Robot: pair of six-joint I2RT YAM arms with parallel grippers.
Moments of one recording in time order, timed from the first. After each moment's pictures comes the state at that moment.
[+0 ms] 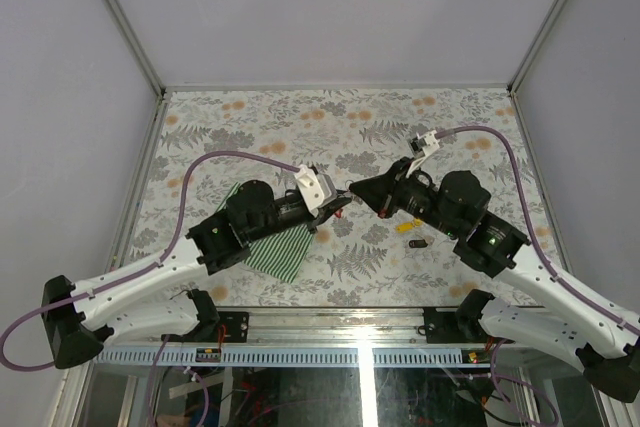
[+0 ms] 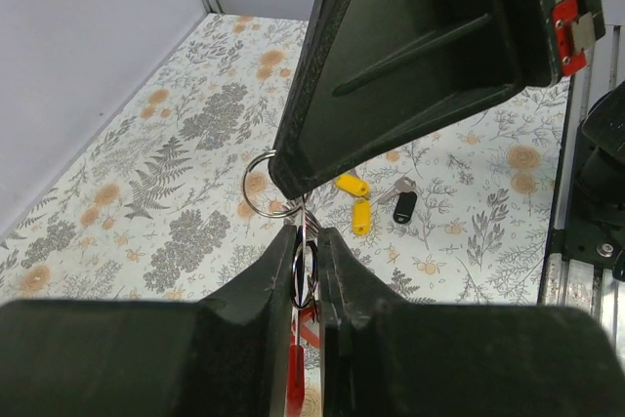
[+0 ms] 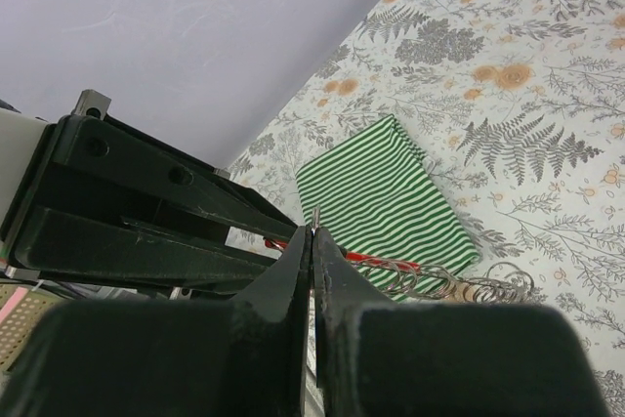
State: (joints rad) left arm -0.99 1.00 0.84 0.11 0.14 0.19; right arm 0.84 0.85 0.87 -0.09 -0.09 0.55
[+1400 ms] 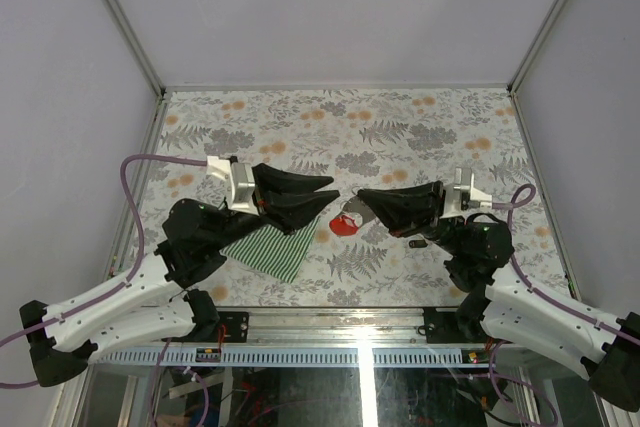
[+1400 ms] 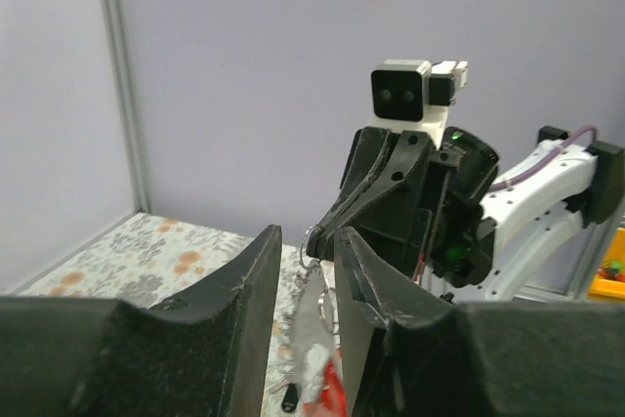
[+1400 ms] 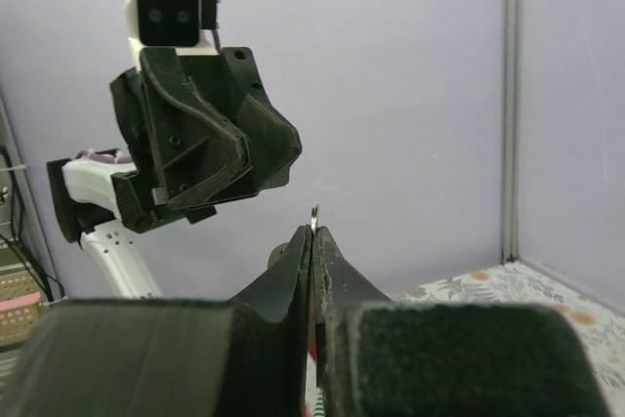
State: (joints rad) left arm -0.99 0.80 0.79 0.47 0.21 -0.17; right arm 0.84 0.76 0.45 0.98 -0.30 0.38
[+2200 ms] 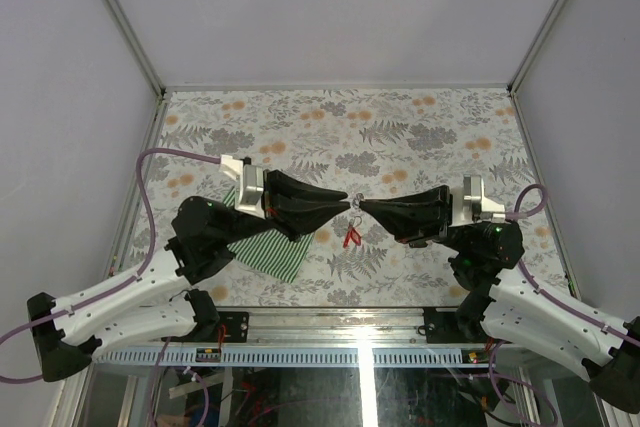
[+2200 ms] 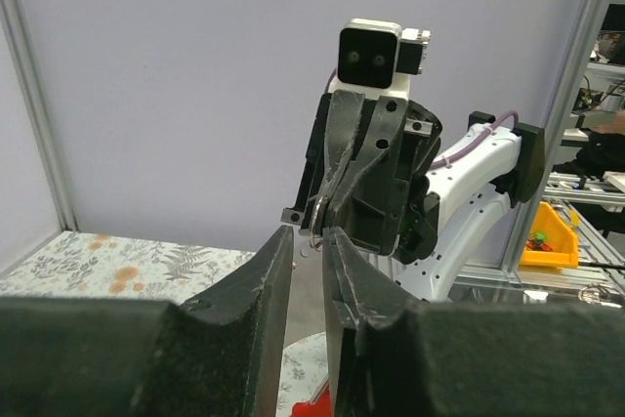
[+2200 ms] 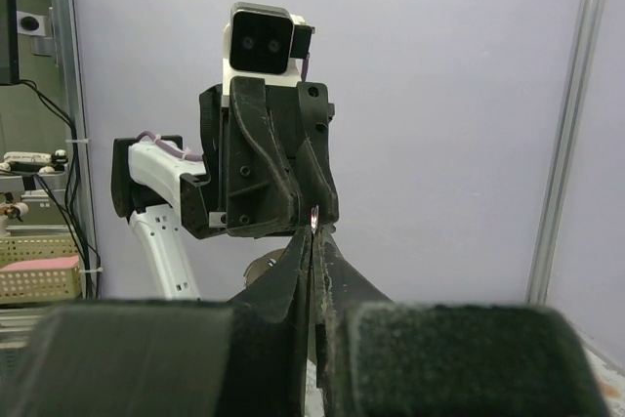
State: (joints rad) left arm -0.99 0.86 0.79 0.57 0.37 -0.24; right arm 0.84 0.74 0.51 1.00 -0.48 0.36
